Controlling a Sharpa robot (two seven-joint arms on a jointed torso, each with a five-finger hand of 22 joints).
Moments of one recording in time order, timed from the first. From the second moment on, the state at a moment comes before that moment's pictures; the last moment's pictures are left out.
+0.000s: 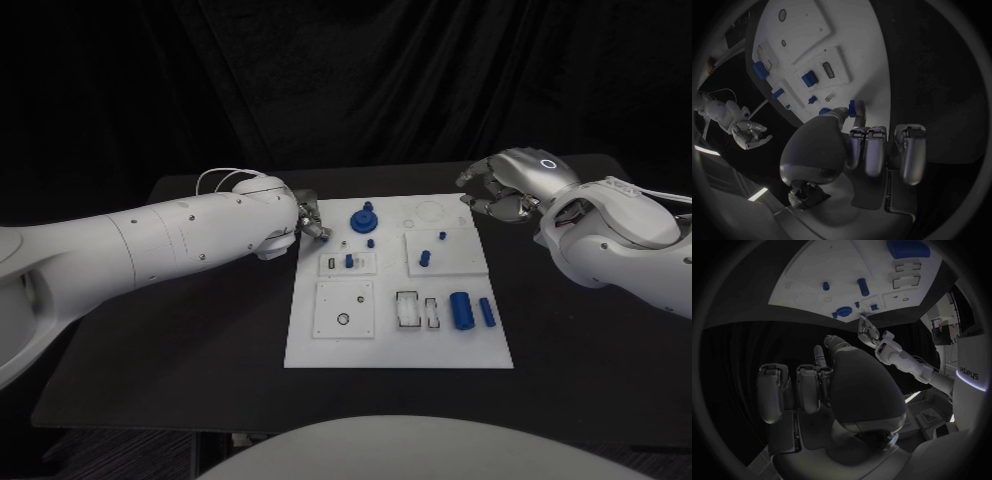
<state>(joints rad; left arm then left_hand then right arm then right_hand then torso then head) 1.29 -0.51 -0.21 1.14 -1.12 -0.01 -0.49 1.26 0.00 0.22 0.25 0.47 1.09 0.02 0.13 1.11 1.46 -0.04 1.57 1.31 1.47 -0.09 1.57 1.31 0.01 1.47 0.02 1.53 1.31 1.36 -0.97 -0.25 1.62 -1.64 -0.52 -0.20 1.49 -0.08 0.21 0.26 0.42 0.85 0.12 0.17 0.24 1.46 0.02 1.53 1.31 1.47 -0.05 1.49 1.31 0.01 1.47 0.06 1.52 1.31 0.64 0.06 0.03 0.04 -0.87</state>
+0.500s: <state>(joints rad) 1.29 -0.62 -0.21 1.32 -1.05 -0.08 -0.53 1.26 -0.01 0.24 0.25 0.47 1.09 0.02 0.13 1.11 1.46 -0.04 1.57 1.31 1.47 -0.09 1.57 1.31 0.01 1.47 0.02 1.53 1.31 1.36 -0.97 -0.25 1.62 -1.64 -0.51 -0.20 1.49 -0.08 0.21 0.26 0.42 0.85 0.12 0.17 0.24 1.46 0.02 1.53 1.31 1.47 -0.05 1.49 1.31 0.01 1.47 0.06 1.52 1.31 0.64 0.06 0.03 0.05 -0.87</state>
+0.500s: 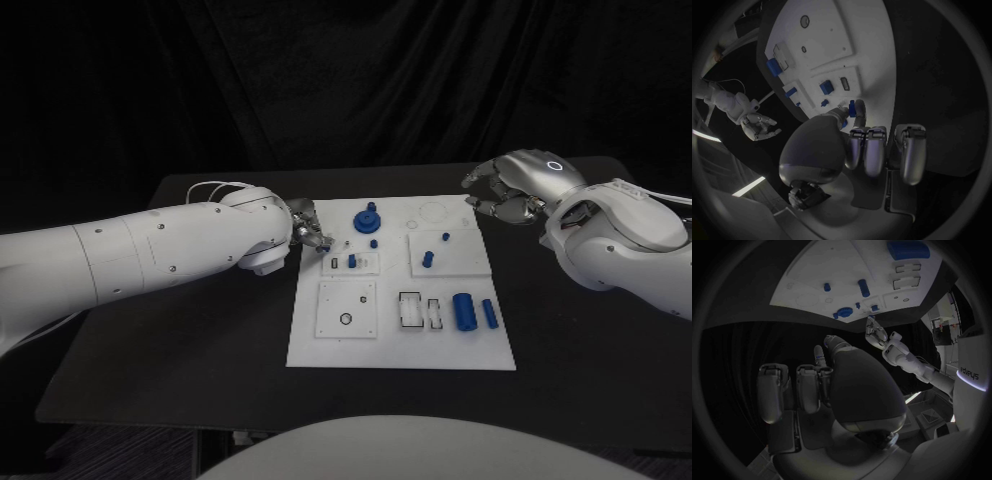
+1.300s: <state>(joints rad) 1.26 -0.69 -0.21 1.43 -1.05 -0.20 -0.50 1.24 -0.03 0.27 0.26 0.43 1.09 0.02 0.13 1.11 1.46 -0.04 1.57 1.31 1.47 -0.09 1.57 1.31 0.01 1.47 0.02 1.52 1.31 1.36 -0.98 -0.25 1.61 -1.64 -0.51 -0.21 1.49 -0.08 0.21 0.26 0.42 0.85 0.12 0.17 0.24 1.46 0.02 1.52 1.31 1.47 -0.05 1.49 1.31 0.01 1.47 0.06 1.51 1.31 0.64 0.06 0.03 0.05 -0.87</state>
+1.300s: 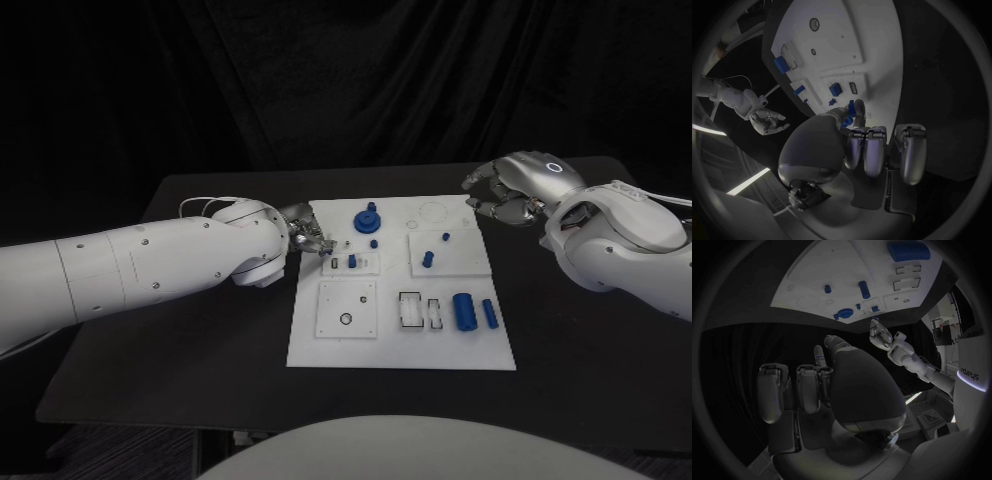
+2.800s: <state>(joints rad) 1.20 -0.69 -0.21 1.44 -1.09 -0.23 -0.47 1.22 -0.04 0.28 0.27 0.41 1.09 0.02 0.13 1.12 1.46 -0.04 1.57 1.31 1.47 -0.09 1.57 1.31 0.01 1.47 0.02 1.52 1.31 1.36 -0.98 -0.25 1.61 -1.64 -0.51 -0.21 1.49 -0.08 0.21 0.27 0.42 0.85 0.12 0.17 0.24 1.46 0.02 1.52 1.31 1.47 -0.05 1.49 1.31 0.01 1.47 0.06 1.51 1.31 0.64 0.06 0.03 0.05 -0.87</state>
